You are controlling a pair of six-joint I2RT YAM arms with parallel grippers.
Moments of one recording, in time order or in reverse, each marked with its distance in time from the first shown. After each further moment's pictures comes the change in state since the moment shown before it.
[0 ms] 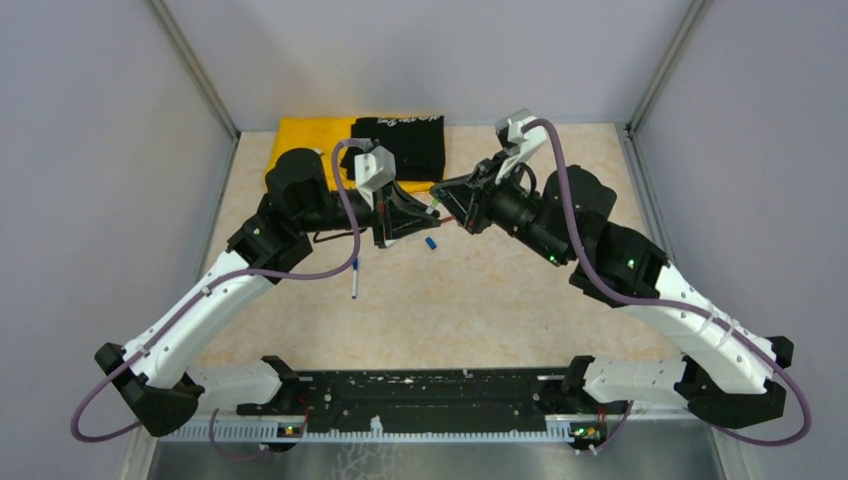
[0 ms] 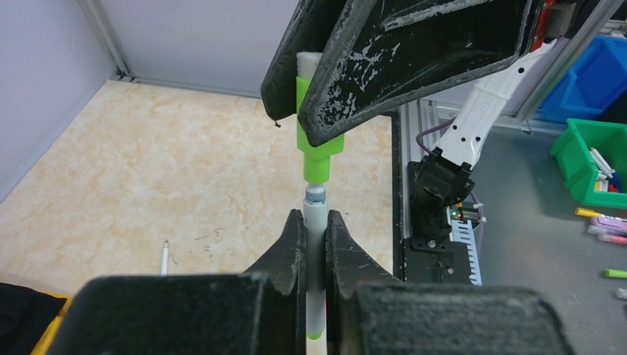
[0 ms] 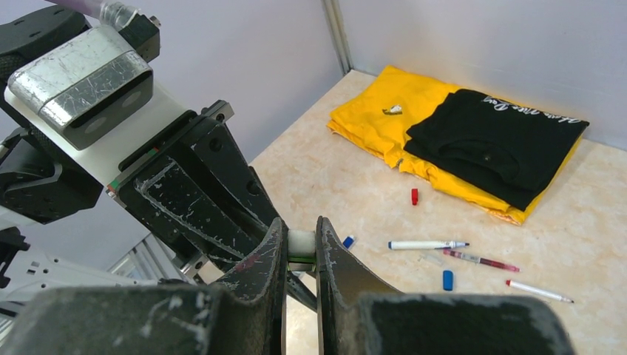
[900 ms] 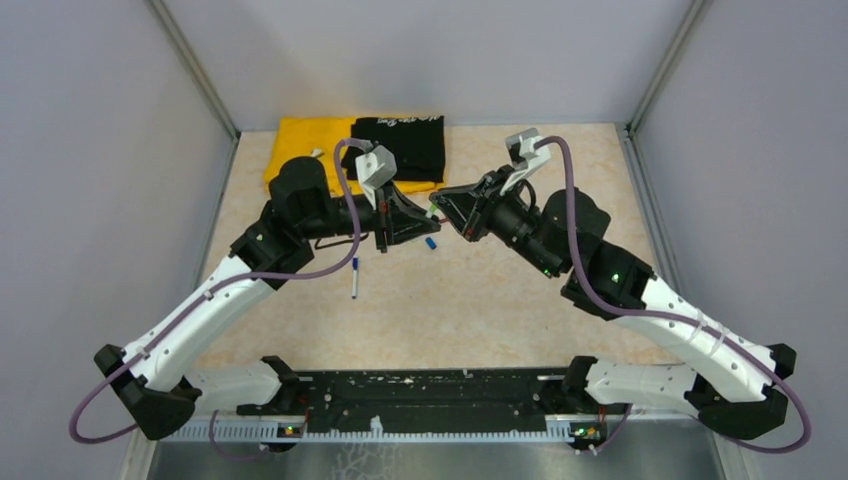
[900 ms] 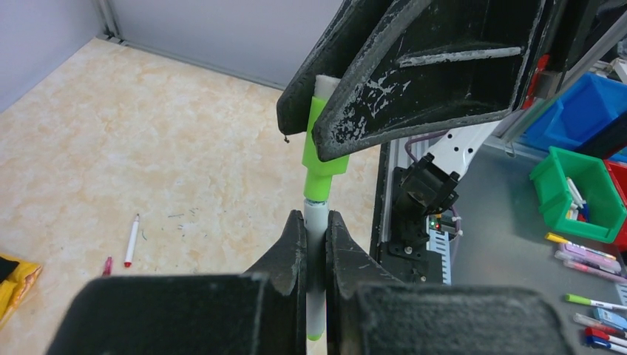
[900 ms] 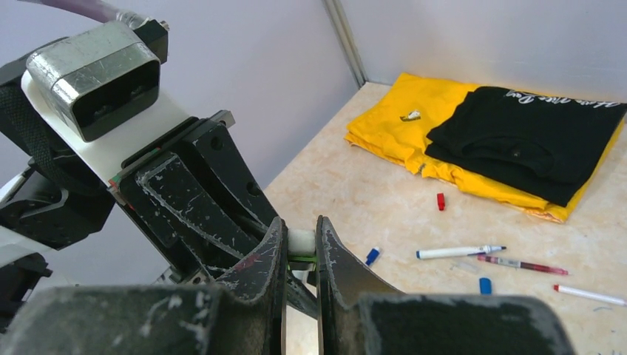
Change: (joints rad) left arm -0.006 -0.023 -0.056 0.030 -0.080 -0.141; right arm -0.010 -0.074 -0.225 0.190 0.000 0.106
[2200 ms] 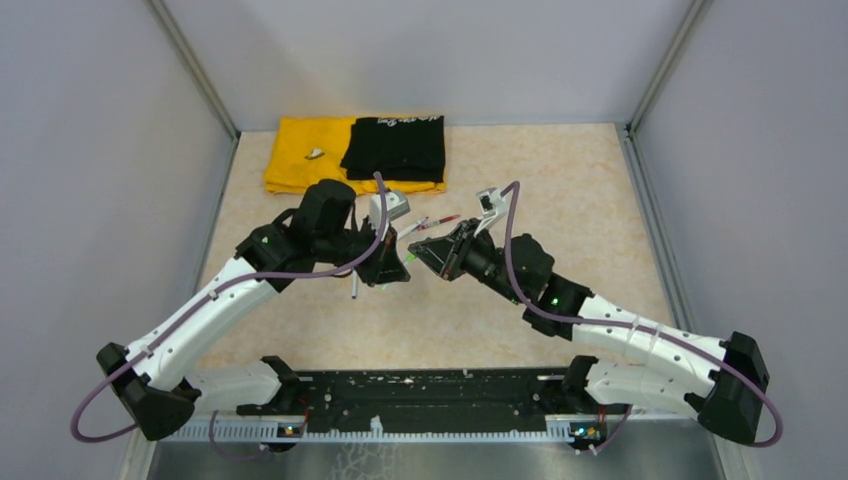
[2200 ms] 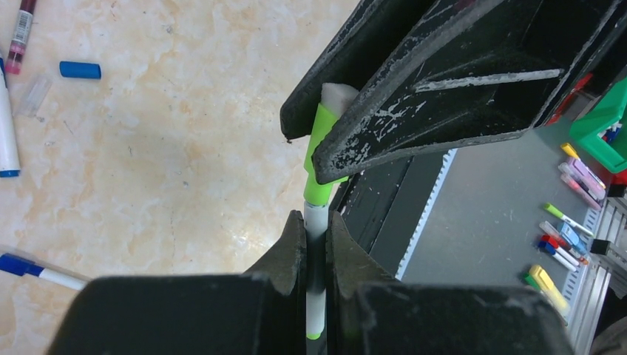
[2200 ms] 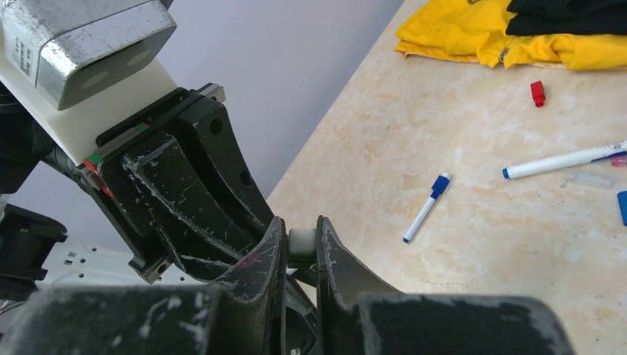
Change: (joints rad) left arm -0.001 -0.004 -0.042 -0.551 -0.150 0.024; right arm -0.030 -0.011 -0.566 0.499 -0.162 0.323
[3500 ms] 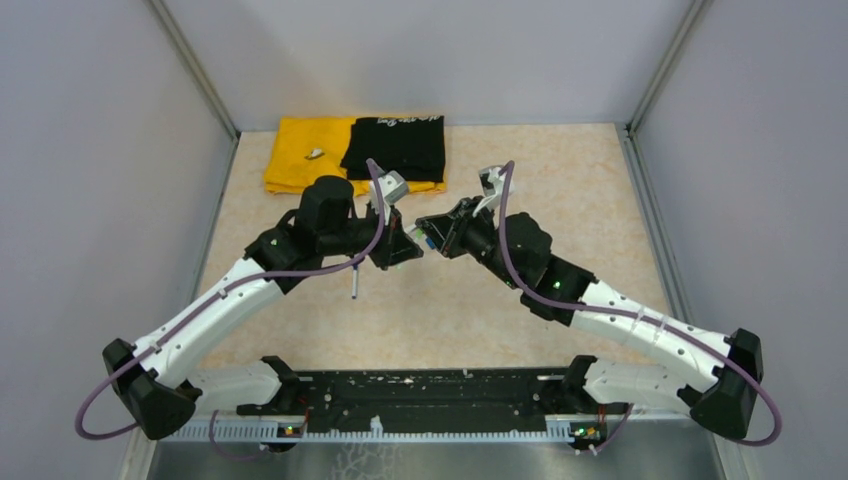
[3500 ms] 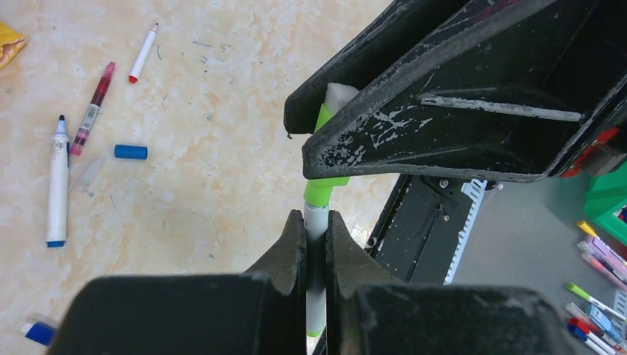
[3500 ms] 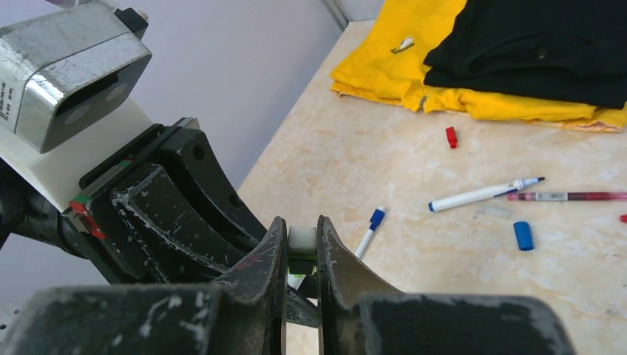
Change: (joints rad) left arm 0.001 0.006 -0.075 0.286 -0.076 -0.076; right arm -0.036 0.059 0.180 -0.170 0.109 -0.095
